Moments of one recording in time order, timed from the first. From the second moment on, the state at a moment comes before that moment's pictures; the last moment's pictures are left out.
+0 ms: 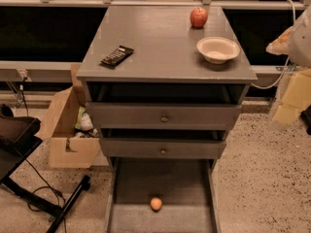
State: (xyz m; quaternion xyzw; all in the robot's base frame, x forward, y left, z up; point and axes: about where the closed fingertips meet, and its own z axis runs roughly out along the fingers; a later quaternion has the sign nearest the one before) arm 0.438 -0.216 0.977 -0.60 0.78 -0.04 0.16
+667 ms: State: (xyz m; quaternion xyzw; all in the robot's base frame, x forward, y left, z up) arm 0.436 -0.225 0.978 -0.59 0.79 -0.05 0.17
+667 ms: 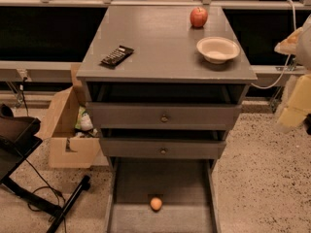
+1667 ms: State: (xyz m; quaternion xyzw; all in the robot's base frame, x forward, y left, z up) arm 0.464 -0.239 0.779 -0.58 0.79 0.04 0.22
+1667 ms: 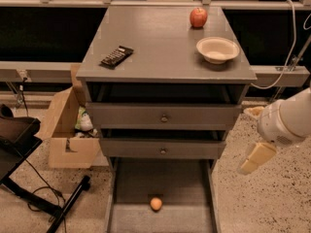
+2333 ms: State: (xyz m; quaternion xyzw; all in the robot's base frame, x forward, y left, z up) arm 0.529 -0.229 0.681 -0.56 0.76 0.04 0.32
